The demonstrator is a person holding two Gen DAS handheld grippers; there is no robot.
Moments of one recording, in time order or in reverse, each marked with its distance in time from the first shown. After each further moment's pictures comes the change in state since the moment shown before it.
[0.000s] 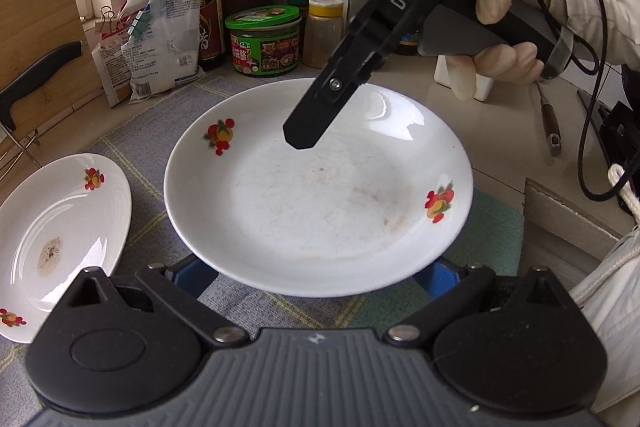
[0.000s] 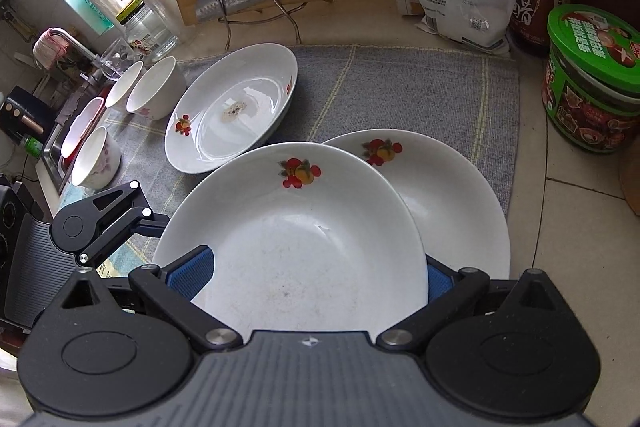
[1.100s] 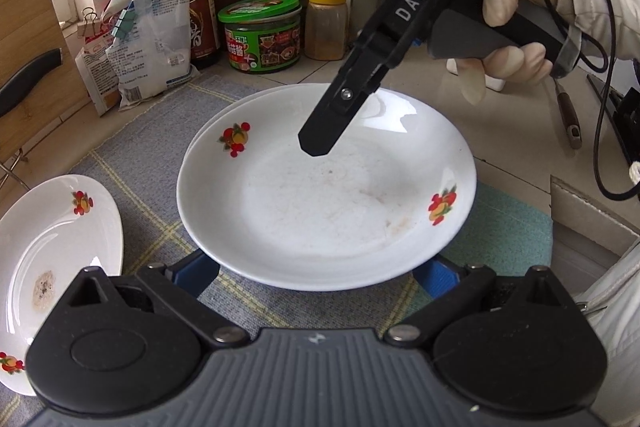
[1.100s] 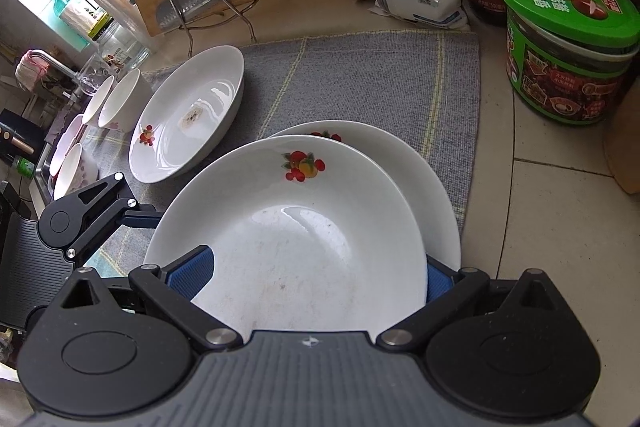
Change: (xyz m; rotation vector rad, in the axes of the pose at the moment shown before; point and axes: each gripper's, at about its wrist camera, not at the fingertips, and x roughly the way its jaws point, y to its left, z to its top) left arm 0.031 0.008 0.014 0.047 0.036 0.008; right arm 0.008 -0.038 -0.003 0.080 0.001 -0.004
